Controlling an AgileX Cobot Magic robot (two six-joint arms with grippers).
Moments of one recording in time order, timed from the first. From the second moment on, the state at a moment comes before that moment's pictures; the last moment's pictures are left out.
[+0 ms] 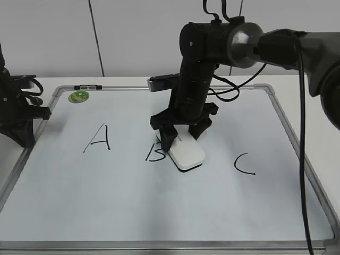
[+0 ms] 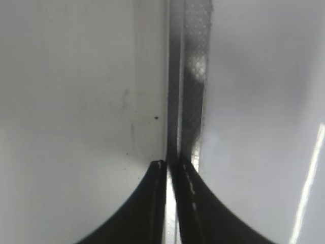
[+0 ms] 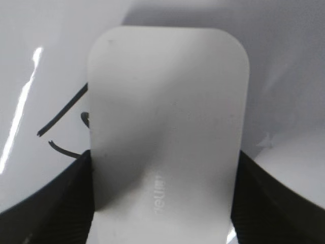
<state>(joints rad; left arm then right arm) 0.02 2.19 -1.57 -0.09 1.00 -0.02 0.49 2.38 -2.02 0.19 1.22 -0.09</state>
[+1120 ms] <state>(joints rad) 0.02 2.19 -1.57 -0.09 1.00 -0.01 0.56 2.39 -2.02 0.21 1.22 -0.08</state>
